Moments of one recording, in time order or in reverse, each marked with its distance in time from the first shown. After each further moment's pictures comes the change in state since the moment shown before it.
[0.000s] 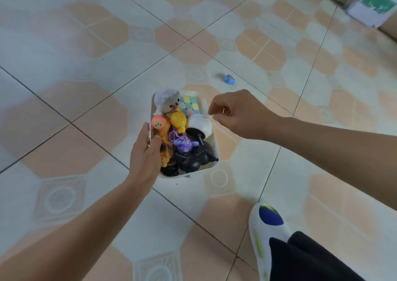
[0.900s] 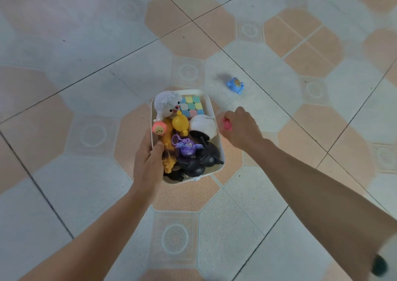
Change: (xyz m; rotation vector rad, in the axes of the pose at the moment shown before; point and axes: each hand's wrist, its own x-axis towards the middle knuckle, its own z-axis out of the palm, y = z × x) left_hand 0.123 -0.043 0.180 -0.110 0.214 -0.025; right_hand 0.130 0.283 0.096 -0.126 -0.129 0.261
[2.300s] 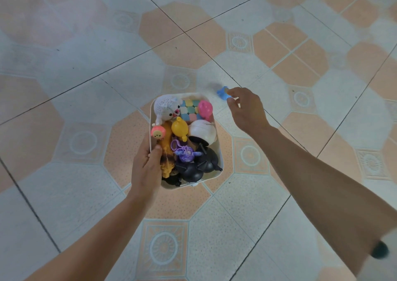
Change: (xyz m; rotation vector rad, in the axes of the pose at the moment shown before) left_hand -0.005 0.003 0.017 -0.039 -0.036 0.084; right_hand 0.024 0.018 -0.046 0.342 0.302 -0.069
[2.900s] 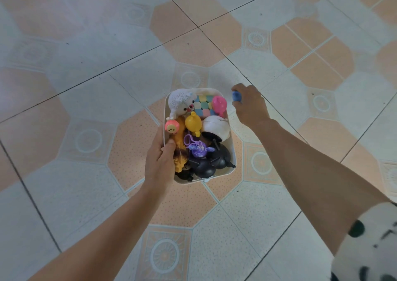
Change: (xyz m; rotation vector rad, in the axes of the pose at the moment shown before) left_hand 0.021 0.000 0.021 0.002 0.029 -0.022; right_hand 0.051 0.026 0.037 -0.261 -0.101 -0.015
